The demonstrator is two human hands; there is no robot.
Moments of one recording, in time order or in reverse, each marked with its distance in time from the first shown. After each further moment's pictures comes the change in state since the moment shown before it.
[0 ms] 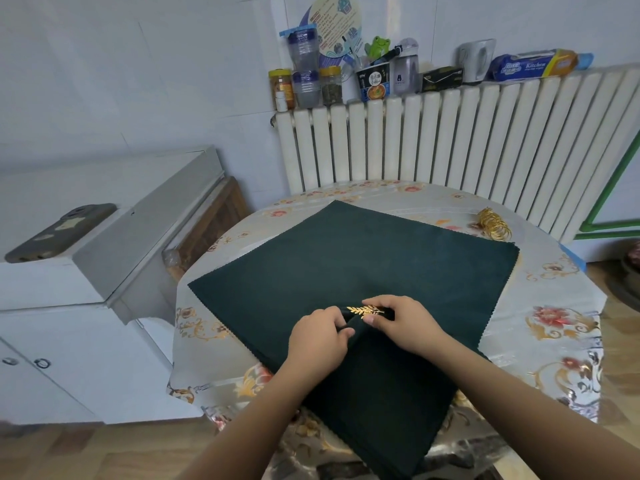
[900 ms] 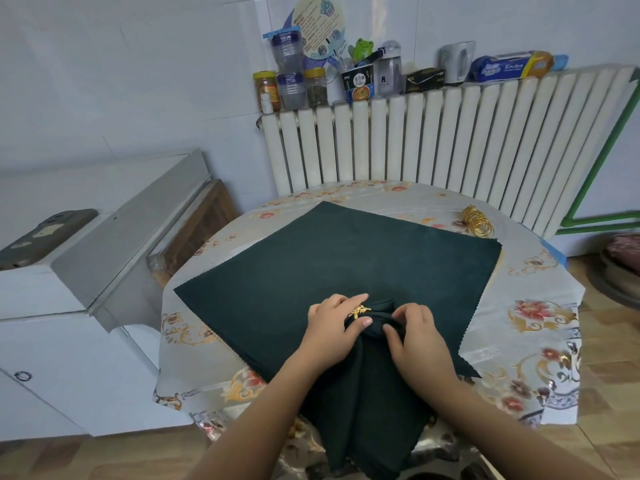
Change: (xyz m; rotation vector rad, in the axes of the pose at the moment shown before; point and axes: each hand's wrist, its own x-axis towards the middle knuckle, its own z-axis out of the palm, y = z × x) left_hand 0.032 -0.001 0.040 -0.160 0.040 0.299; right_hand -0.049 0.015 0.018 -0.001 0.443 0.039
